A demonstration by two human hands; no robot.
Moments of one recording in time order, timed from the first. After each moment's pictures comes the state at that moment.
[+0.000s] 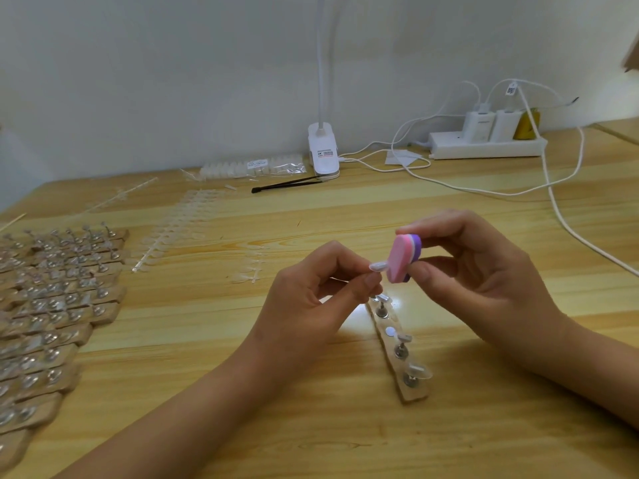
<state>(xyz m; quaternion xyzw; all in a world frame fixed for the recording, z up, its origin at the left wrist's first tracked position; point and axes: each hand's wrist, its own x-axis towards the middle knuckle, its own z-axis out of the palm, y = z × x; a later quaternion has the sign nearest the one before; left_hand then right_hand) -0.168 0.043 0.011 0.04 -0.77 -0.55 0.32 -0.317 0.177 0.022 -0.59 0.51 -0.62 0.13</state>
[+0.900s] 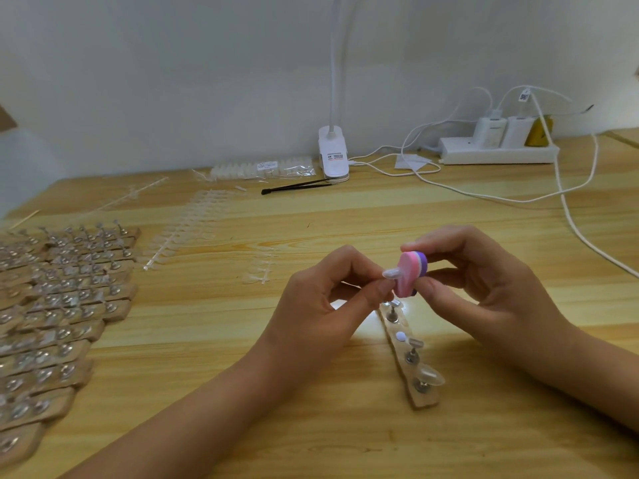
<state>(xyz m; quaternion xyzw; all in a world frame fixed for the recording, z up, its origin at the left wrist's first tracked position) -0.167 0.045 0.012 0.05 -0.77 -0.54 0.32 -0.317 0.176 0.019 -0.61 0.53 -0.58 0.12</state>
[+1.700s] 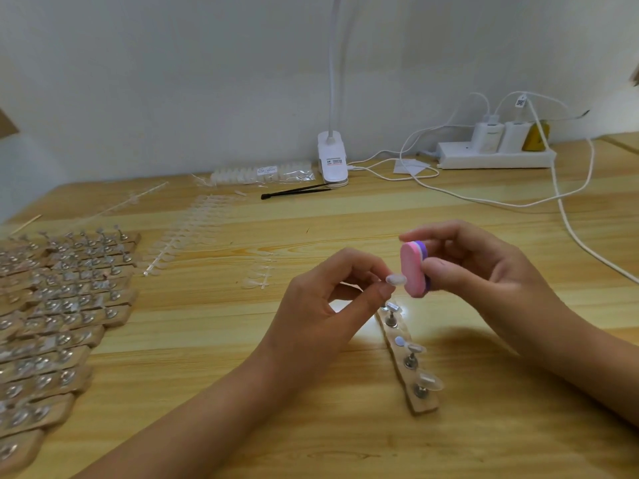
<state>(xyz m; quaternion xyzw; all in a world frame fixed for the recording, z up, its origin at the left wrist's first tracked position) -0.168 0.045 0.015 0.05 -0.78 -0.53 0.32 -0.324 0.176 0.028 -0.51 0.53 -0.62 0.25</state>
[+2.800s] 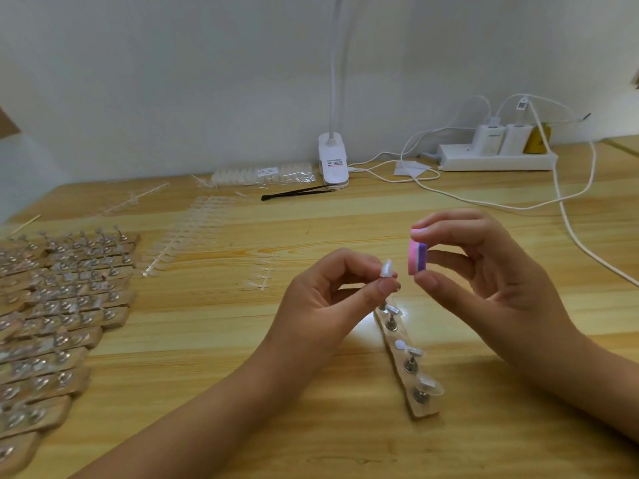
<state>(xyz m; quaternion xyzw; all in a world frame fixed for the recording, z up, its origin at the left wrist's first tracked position) -0.172 0.046 0.014 0.06 -0.68 -0.66 0.31 -0.314 0.174 0.029 -0.61 0.52 -0.59 0.06</state>
